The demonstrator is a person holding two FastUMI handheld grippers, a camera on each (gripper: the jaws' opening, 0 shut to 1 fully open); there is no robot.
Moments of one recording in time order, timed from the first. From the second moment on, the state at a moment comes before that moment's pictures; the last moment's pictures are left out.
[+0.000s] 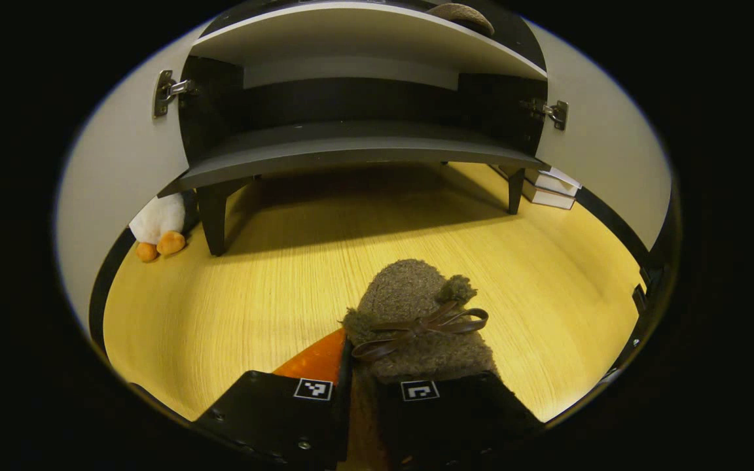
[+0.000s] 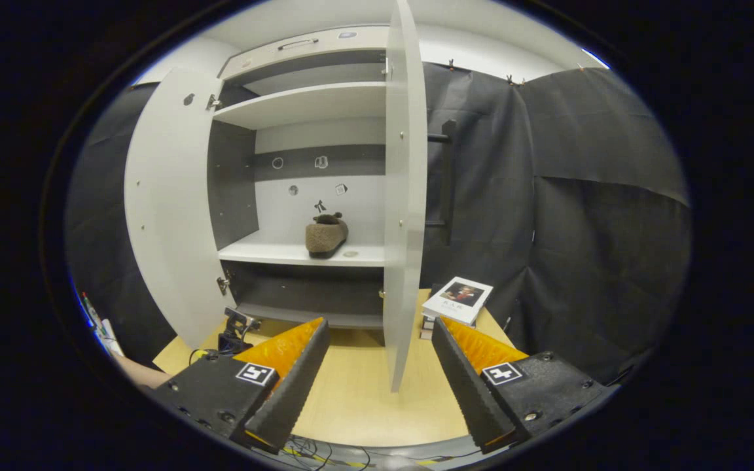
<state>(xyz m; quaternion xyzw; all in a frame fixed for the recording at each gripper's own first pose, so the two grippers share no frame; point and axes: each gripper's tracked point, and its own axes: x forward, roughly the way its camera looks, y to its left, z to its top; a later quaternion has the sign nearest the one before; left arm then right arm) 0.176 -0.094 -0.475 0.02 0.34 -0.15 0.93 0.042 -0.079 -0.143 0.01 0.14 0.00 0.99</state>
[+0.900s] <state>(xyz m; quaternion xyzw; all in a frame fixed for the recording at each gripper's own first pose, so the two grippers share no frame) 0.162 -0.044 -0.289 0.00 0.24 -0.05 0.97 0.028 -0.056 -0.102 0.01 0.08 0.06 1.00</state>
